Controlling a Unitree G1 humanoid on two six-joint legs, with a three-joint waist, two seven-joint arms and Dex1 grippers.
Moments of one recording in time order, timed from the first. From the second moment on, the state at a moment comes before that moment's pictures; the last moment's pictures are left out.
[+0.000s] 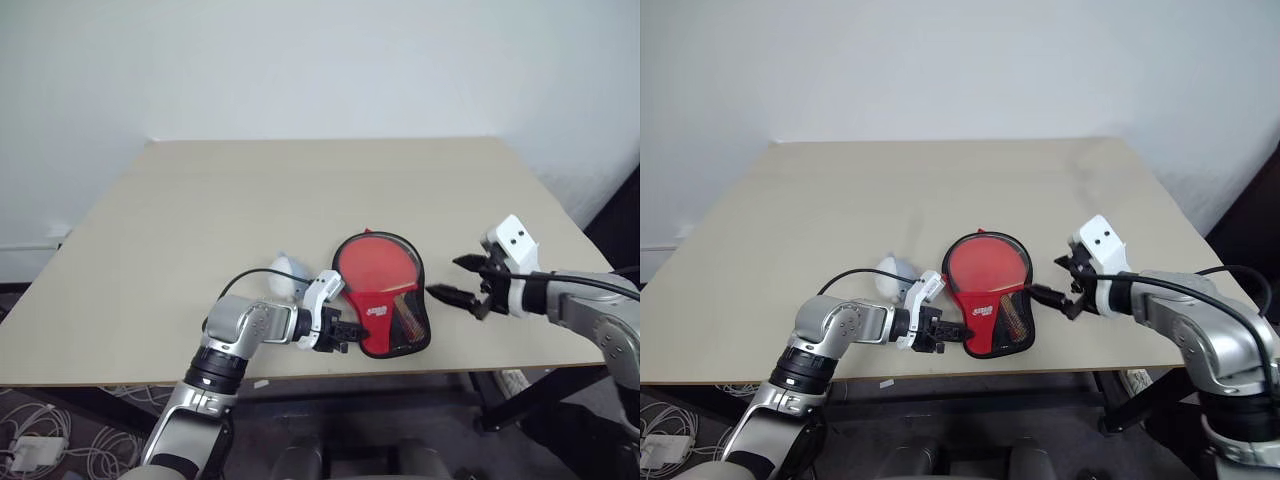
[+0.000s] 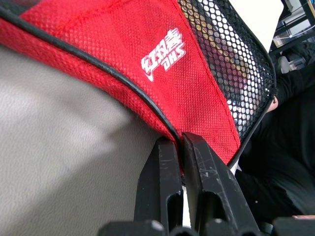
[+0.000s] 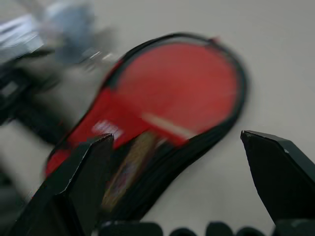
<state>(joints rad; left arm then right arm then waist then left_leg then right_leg) -0.49 0.28 -0.19 0.06 -0.56 1.30 -0.67 -0.28 -0.84 -0.06 -0.48 0.56 1.02 0.80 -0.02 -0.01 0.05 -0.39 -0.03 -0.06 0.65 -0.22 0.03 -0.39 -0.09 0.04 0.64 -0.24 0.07</state>
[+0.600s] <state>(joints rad) -0.42 0.40 -0.19 -0.18 -0.77 1.61 -0.66 -0.31 -0.90 0.02 -0.40 0.54 0.87 0.96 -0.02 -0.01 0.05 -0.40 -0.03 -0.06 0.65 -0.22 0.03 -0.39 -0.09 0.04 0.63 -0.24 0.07</state>
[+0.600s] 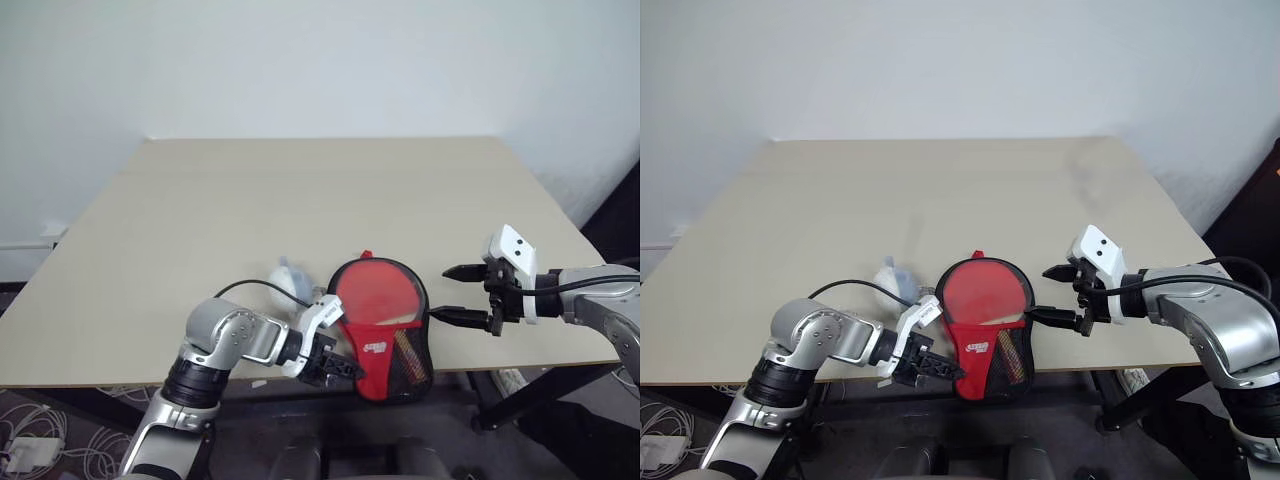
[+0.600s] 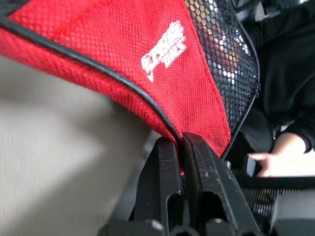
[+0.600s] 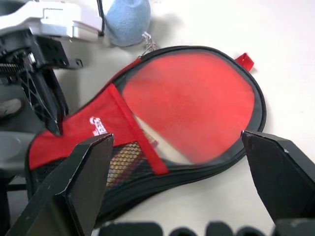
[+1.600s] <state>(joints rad) -0.34 0.70 -0.10 -0.48 -0.87 1.28 -0.78 -0.37 -0.76 0.06 -0.37 0.55 0.87 0.84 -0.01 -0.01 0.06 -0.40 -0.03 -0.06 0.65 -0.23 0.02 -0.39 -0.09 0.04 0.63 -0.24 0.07</state>
